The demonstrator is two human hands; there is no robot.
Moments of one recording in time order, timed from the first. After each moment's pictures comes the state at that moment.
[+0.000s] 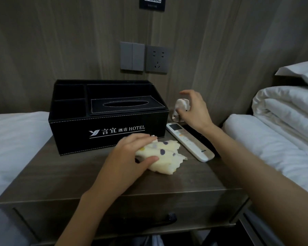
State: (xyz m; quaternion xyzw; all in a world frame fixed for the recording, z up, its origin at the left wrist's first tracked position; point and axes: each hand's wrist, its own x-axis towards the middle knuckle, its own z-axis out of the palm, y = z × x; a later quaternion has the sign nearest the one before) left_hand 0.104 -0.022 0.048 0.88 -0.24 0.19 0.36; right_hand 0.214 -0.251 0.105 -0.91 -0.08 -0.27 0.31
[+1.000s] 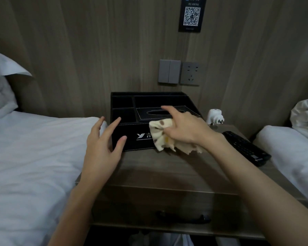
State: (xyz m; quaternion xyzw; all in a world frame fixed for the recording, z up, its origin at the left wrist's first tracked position) left_hand 0.075 0.095 0.067 0.86 -0.01 0.32 0.40; right_hand 0.140 -0.123 0.147 -0.97 -0.19 -0.08 0.11
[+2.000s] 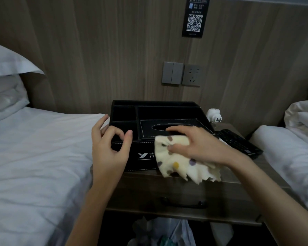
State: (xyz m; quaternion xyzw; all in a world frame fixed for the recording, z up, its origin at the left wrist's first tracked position) left_hand 0.025 0.076 0.078 0.75 -0.02 0.44 0.50; right_hand 0.043 -0.135 0.157 -0.92 -0.24 0.04 0.30
